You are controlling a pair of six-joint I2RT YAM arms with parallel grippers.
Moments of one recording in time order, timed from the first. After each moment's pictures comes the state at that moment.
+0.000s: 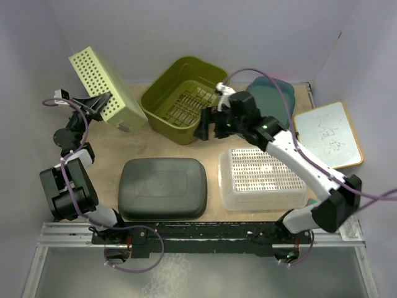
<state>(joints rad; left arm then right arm) 0.44 1.53 0.74 1.50 0.87 -2.04 0.62 1.37 1.33 -0.54 -0.17 0.47</state>
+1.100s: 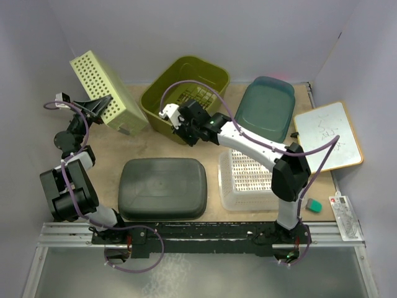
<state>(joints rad) 0.45 1.52 0.69 1.50 0.88 -2.04 0.85 1.90 1.69 -0.61 0.00 -0.22</state>
